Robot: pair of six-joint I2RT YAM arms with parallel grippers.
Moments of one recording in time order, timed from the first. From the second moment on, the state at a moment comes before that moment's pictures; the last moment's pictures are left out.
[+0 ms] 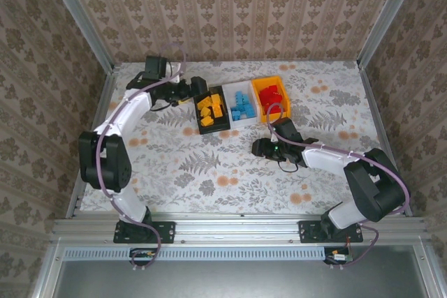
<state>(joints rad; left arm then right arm) -0.24 1.71 1.43 -0.55 0.61 -0.43 0.47 1.48 0.66 -0.09 -0.23 0.68</state>
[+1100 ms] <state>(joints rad) 0.03 1.26 1.05 -0.41 0.53 -0.44 0.24 1.17 0.80 -0.30 -0.10 0.35</state>
